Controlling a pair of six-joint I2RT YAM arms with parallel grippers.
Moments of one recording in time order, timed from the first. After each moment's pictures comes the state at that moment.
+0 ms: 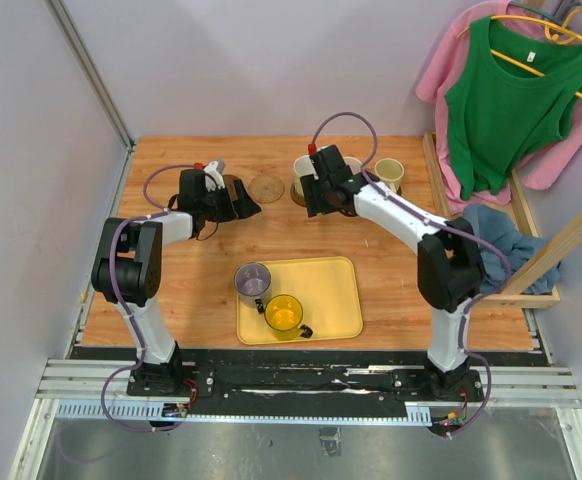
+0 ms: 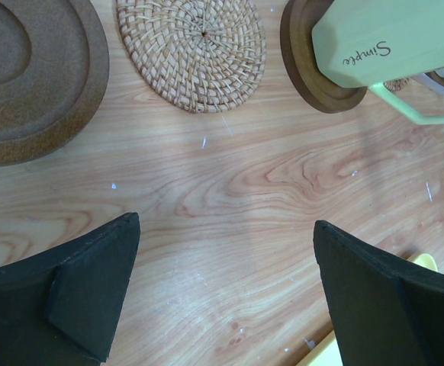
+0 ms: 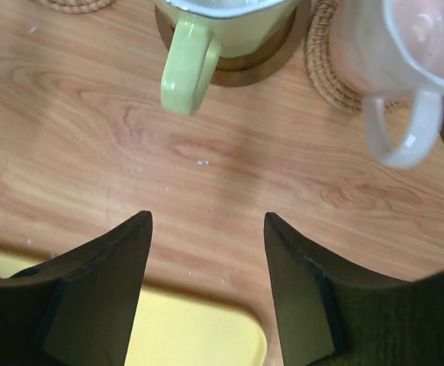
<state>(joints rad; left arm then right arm) -0.11 1.85 1.00 0.26 0.47 -0.38 0.59 1.99 1.63 -0.53 0.15 0.23</state>
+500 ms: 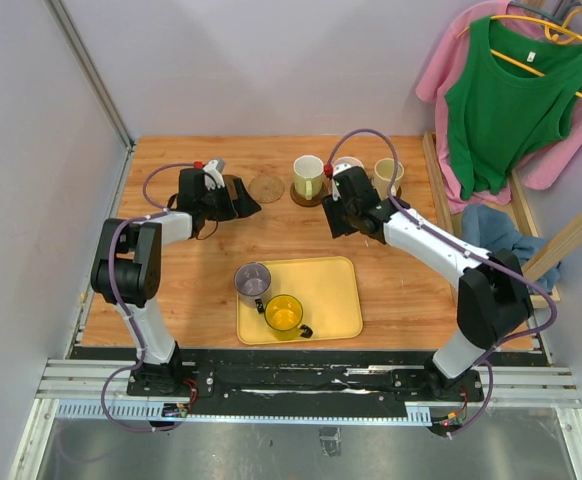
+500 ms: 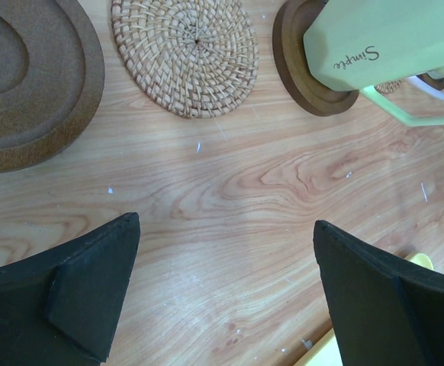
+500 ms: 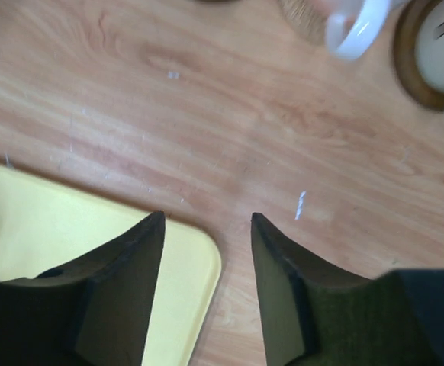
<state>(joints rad) -0.11 1.84 1.00 0.27 0.47 -0.38 0.59 1.62 1.26 -0.44 0.18 0.10</state>
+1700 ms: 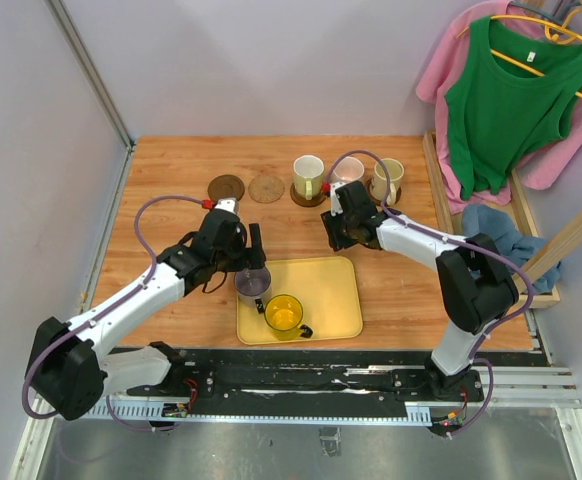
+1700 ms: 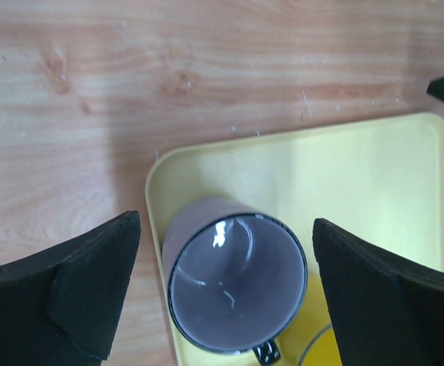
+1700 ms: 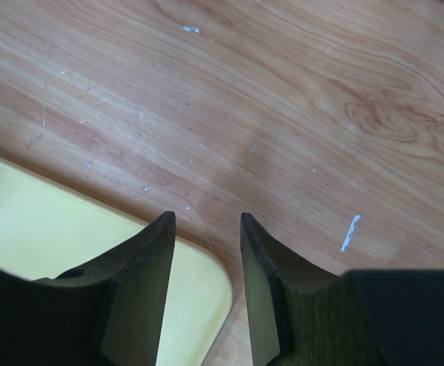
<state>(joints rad) -0.56 1.16 0.79 -0.38 -0.18 -0.54 0.54 1.73 1.11 -0.28 -0.01 0.05</state>
